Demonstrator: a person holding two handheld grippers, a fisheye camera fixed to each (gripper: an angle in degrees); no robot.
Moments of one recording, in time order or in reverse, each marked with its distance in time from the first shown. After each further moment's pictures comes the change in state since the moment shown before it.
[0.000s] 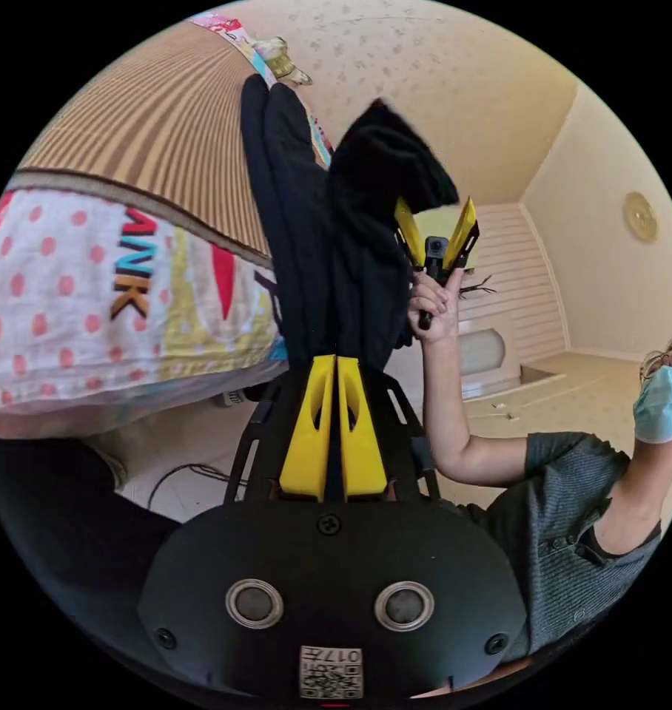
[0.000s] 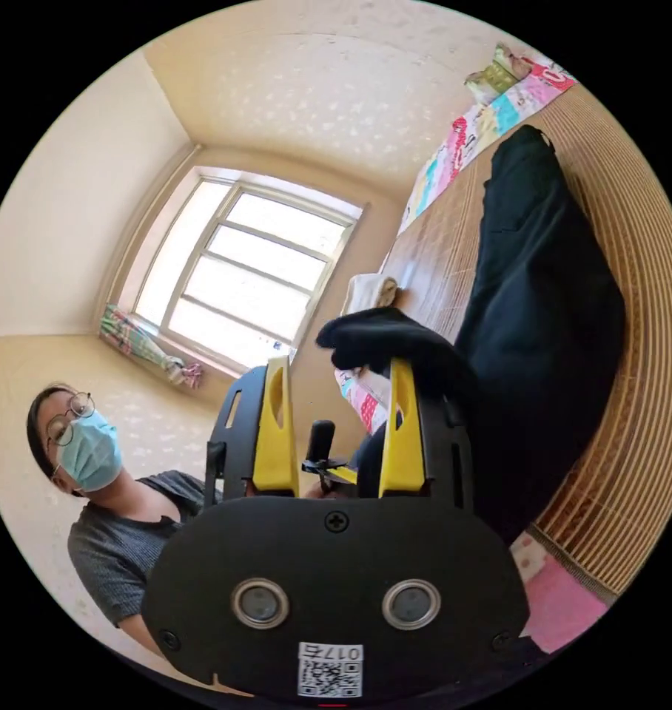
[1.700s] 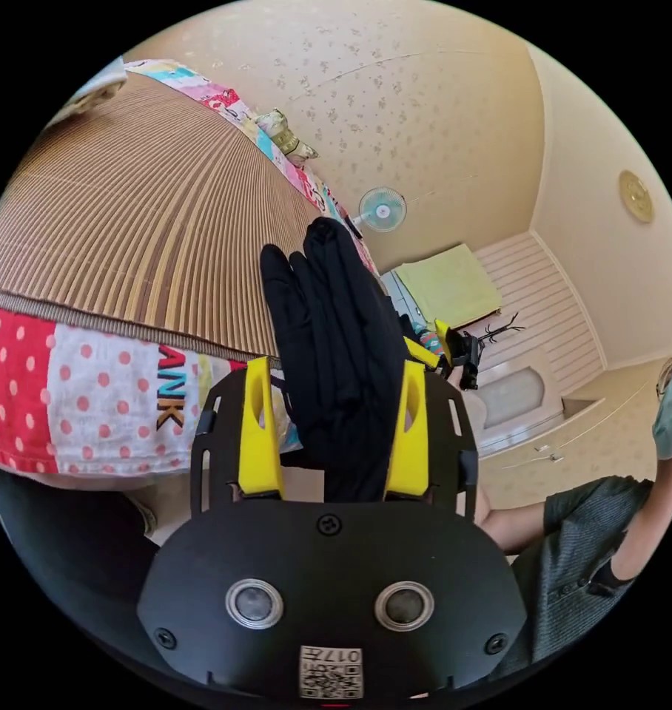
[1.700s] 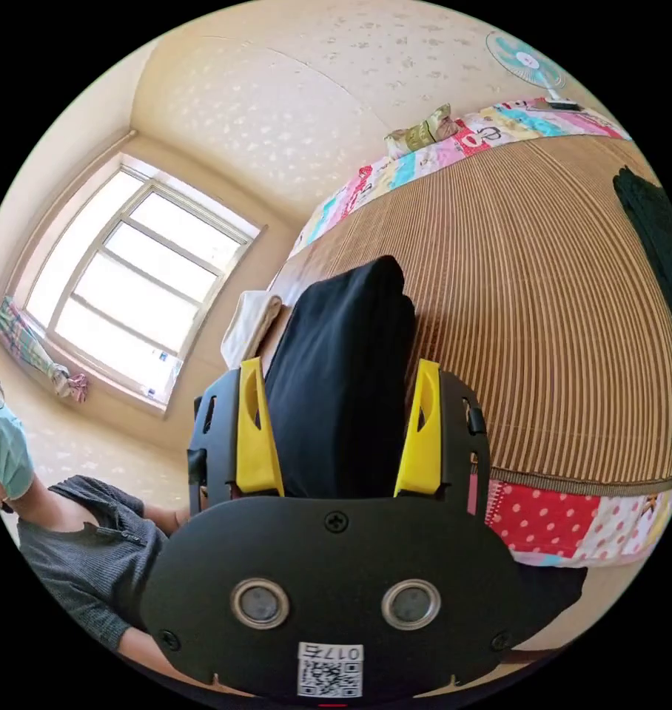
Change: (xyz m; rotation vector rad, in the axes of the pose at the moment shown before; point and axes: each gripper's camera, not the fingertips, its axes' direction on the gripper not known) left arm -0.047 -0.090 -0.004 0.232 -0.107 0.047; right arm -0.029 0.093 -0.178 0.045 0.513 -0.002
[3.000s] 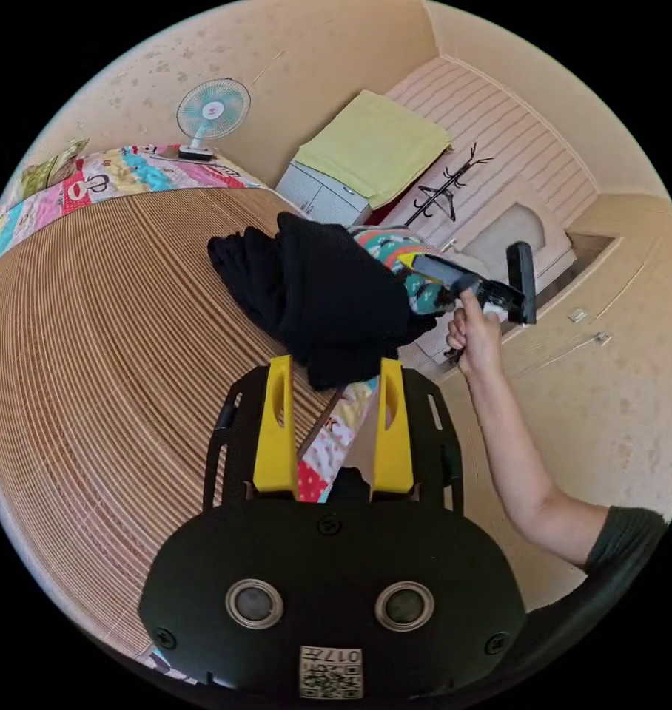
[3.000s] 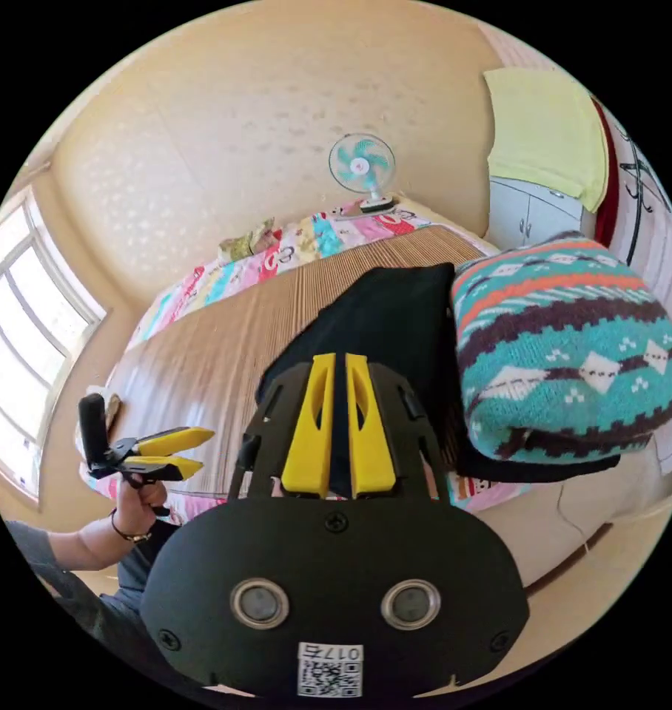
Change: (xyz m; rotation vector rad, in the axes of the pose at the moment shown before) left arm 0.240 -0.006 0.456 -0.420 -0.072 0.562; right arm -0.027 0.032 -0.226 0.312 0.721 0.121
